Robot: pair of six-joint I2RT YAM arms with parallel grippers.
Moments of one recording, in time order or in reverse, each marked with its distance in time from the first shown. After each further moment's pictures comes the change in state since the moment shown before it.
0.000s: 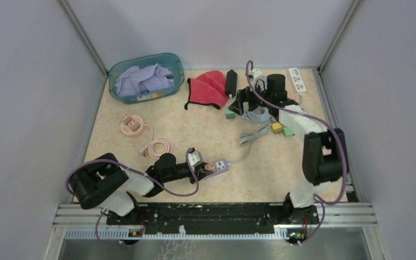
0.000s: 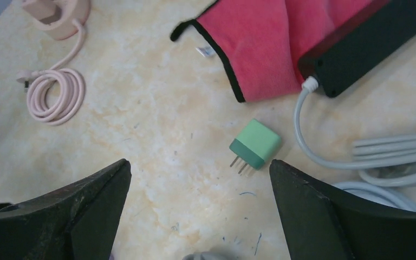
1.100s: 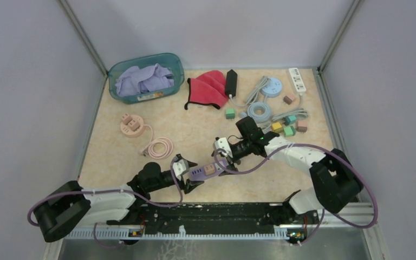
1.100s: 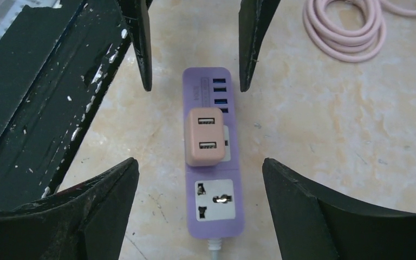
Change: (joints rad) left arm 0.001 -0.430 -0.145 -0.231 -0.036 0.058; right arm 0.397 -0.369 -0.408 -0.303 -0.360 -1.008
